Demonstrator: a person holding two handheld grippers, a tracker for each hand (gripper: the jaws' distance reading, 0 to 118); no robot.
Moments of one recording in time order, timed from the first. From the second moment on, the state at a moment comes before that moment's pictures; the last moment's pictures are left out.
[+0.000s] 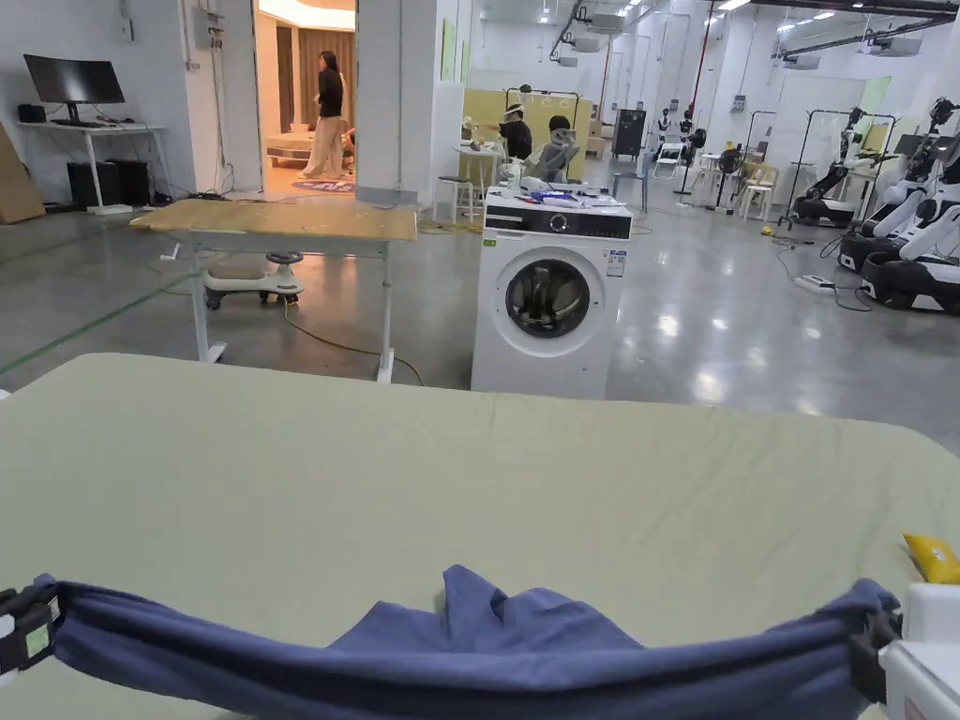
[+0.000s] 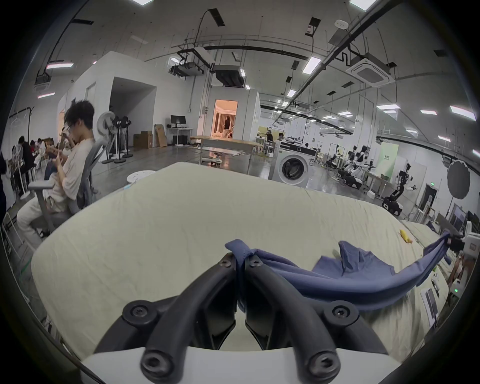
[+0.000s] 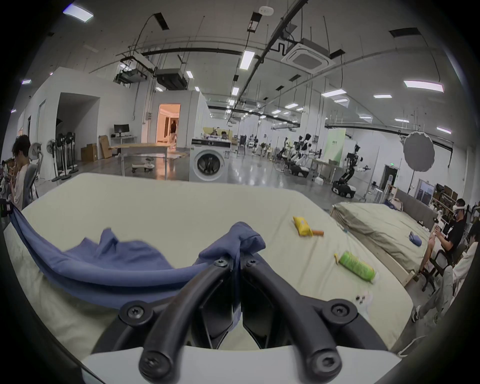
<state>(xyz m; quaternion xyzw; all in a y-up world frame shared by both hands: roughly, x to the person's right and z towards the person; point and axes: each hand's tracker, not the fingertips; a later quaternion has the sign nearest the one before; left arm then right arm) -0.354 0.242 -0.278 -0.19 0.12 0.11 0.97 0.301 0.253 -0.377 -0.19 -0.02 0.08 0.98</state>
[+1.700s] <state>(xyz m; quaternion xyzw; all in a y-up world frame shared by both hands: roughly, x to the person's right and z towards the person) -0.182 0.251 -0.261 -0.07 0.08 -0.02 0.99 0.128 0.235 -0.321 -0.06 0.07 0.03 1.00</state>
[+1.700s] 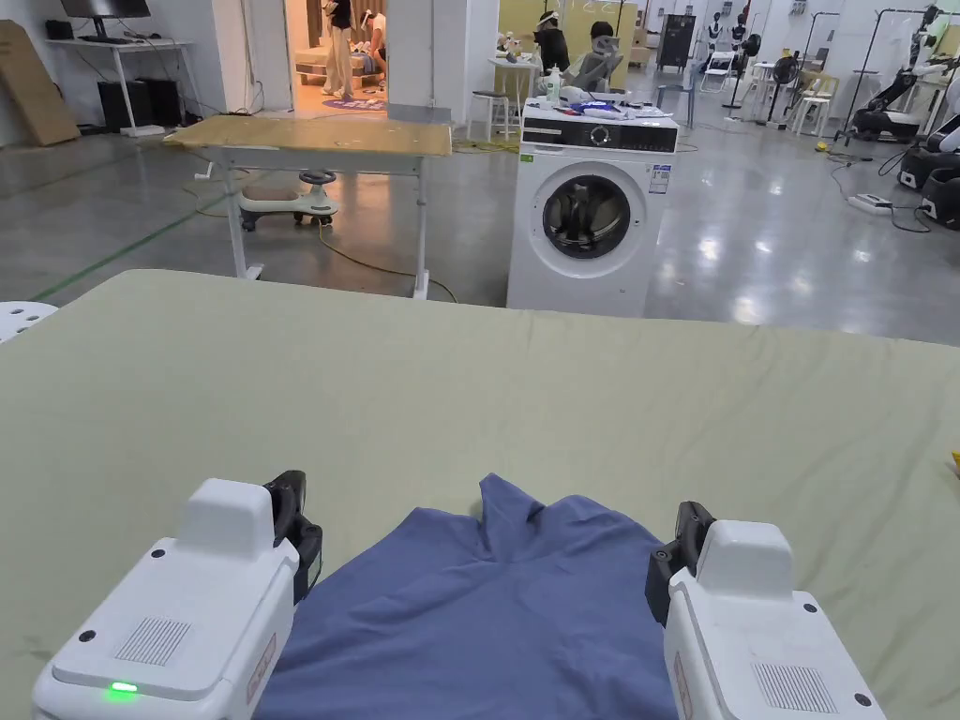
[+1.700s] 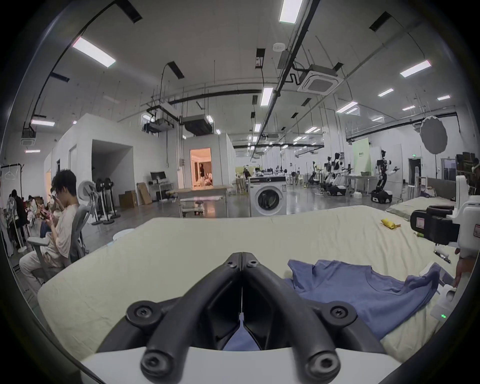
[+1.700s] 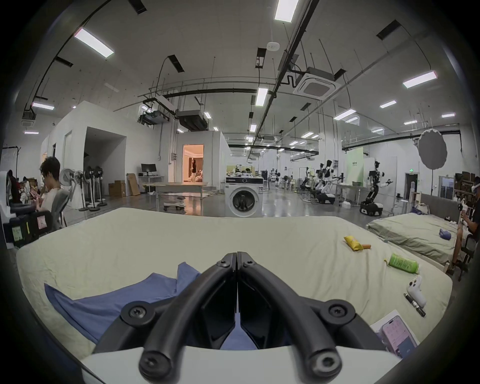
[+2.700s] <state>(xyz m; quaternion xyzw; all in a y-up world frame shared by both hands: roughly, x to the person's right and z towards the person) -0.380 0.153 -0.280 -0.42 0.15 0.21 0.87 0.114 0.181 -0.341 -0.17 0.10 0.08 0.98</state>
